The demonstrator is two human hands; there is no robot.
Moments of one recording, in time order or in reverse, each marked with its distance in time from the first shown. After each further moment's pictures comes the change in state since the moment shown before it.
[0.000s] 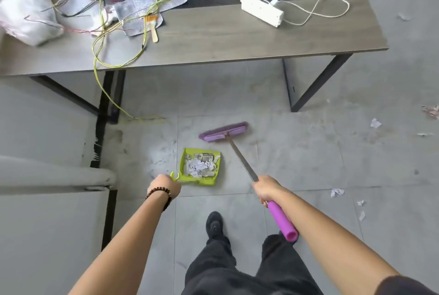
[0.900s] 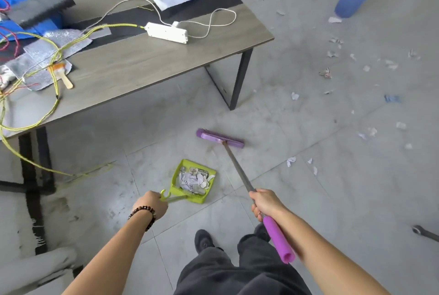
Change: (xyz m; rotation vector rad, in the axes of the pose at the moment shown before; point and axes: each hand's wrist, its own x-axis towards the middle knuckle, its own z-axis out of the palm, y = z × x) left_hand -0.015 0.045 0.009 0.463 -0.073 0.435; right_hand -0.100 0.088 0.034 1.056 0.232 0.163
